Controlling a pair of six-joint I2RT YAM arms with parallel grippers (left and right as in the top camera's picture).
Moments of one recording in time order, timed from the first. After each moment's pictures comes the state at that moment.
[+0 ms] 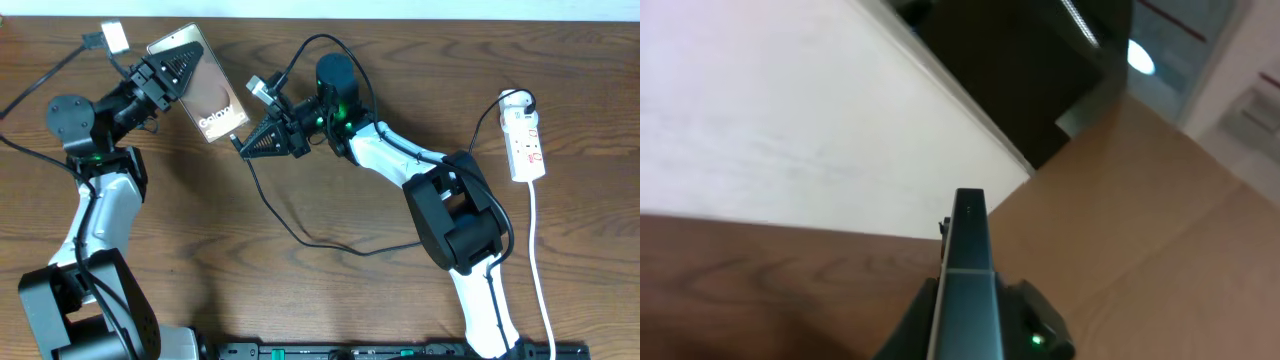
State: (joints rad) left arm 0.28 1.60 0.94 0.99 1.08 -1.13; right arm 0.58 2.29 1.60 0.70 -1.55 0.67
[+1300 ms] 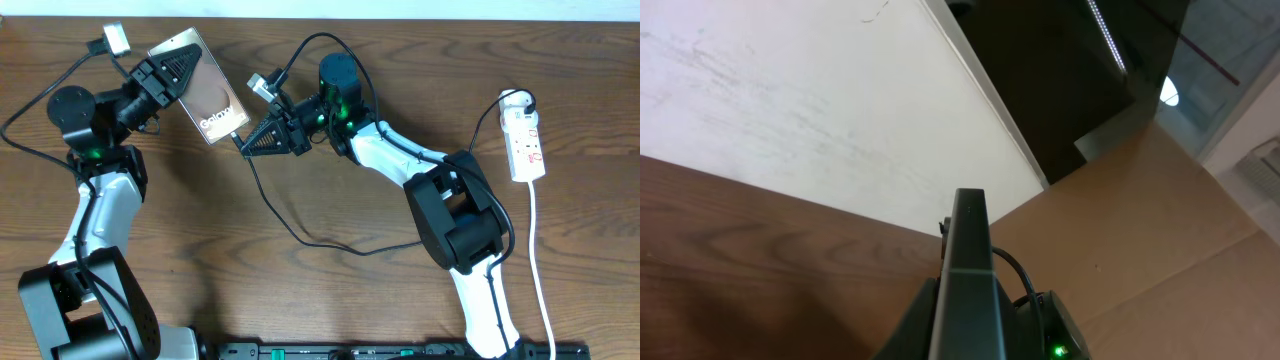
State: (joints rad) left arm 0.28 1.61 0.94 0.88 1.05 -1.14; right arm 0.57 2.29 1.60 0.72 -1.55 0.74
